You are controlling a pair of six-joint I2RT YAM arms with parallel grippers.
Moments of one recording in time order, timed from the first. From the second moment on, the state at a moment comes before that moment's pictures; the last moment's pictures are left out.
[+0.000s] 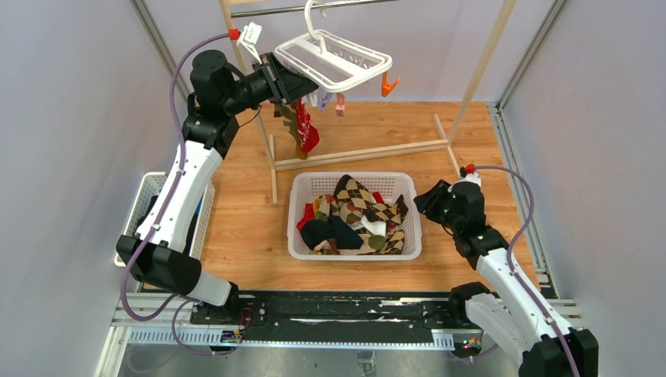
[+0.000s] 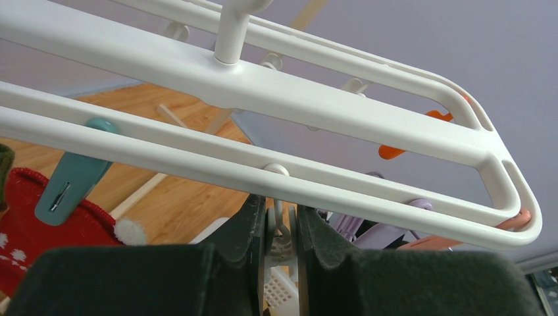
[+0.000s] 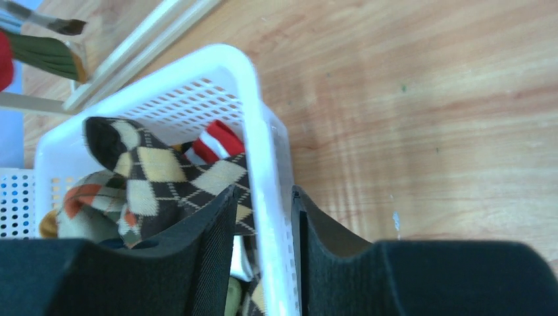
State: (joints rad) left arm -0.26 1.46 1.65 -0.11 0.73 -0.71; right arm 0.23 0.82 0.44 -0.14 -0.05 0.68
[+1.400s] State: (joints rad) left arm -0.26 1.46 1.64 -0.10 0.73 -0.71; right arm 0.78 1.42 0.84 -0.50 0.75 0.68
